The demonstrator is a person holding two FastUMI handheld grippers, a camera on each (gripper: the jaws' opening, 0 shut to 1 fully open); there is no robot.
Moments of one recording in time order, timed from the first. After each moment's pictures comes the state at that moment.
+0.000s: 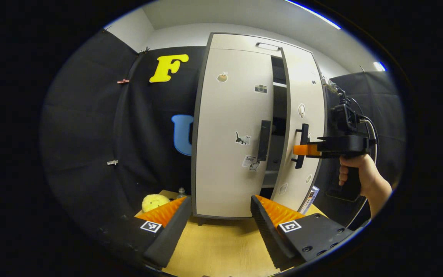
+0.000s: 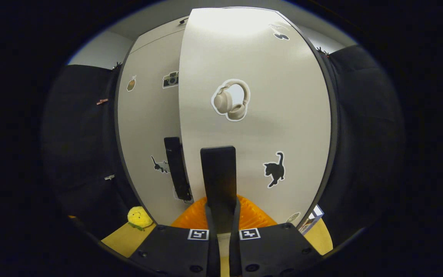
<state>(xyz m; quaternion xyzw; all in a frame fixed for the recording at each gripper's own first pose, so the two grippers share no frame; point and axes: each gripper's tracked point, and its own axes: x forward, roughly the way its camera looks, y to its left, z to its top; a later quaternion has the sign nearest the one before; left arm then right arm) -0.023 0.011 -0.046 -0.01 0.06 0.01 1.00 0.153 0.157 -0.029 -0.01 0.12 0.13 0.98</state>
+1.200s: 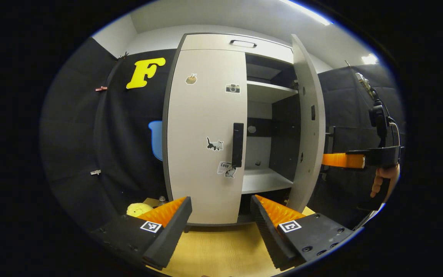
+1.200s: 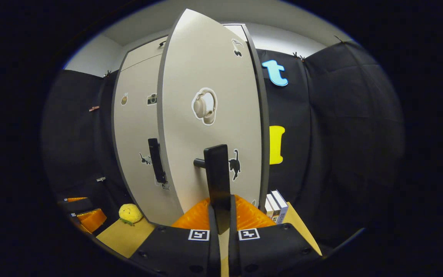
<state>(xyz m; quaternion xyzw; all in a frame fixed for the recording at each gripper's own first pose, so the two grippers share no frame) 0.004 -0.033 -0.041 0.01 0.06 -0.04 1.00 0.108 0.085 -0.015 0.00 0.10 0.08 0.99</state>
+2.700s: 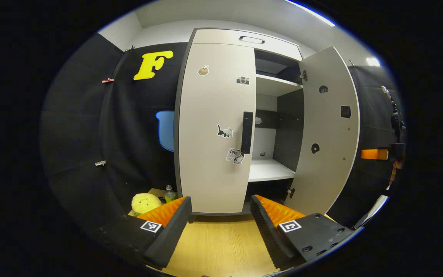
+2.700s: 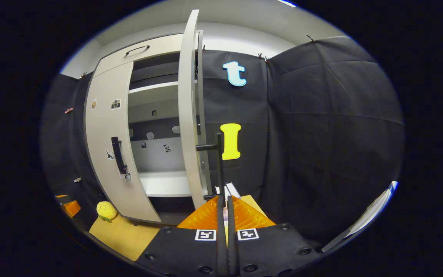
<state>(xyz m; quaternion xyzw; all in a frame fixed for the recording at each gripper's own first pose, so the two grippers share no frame) -0.018 -0.007 -0.061 0.00 0.08 -0.04 1.00 0.051 0.009 -0.005 0.01 0.08 -0.05 1.00</state>
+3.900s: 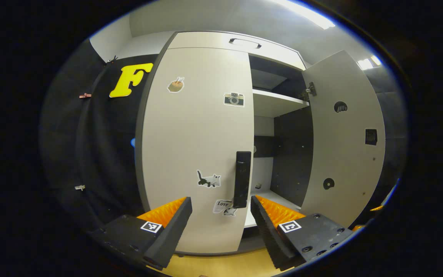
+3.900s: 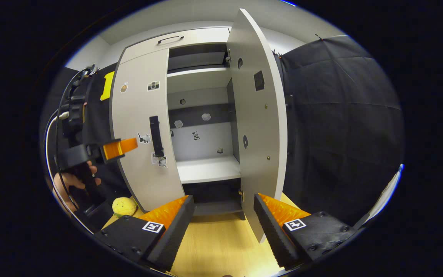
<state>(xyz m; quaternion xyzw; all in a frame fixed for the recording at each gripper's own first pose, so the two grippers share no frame) 0.147 -0.061 0.015 0.00 -0.01 -0.09 1.00 0.028 0.116 -0.091 0.00 0.12 0.00 0.99</state>
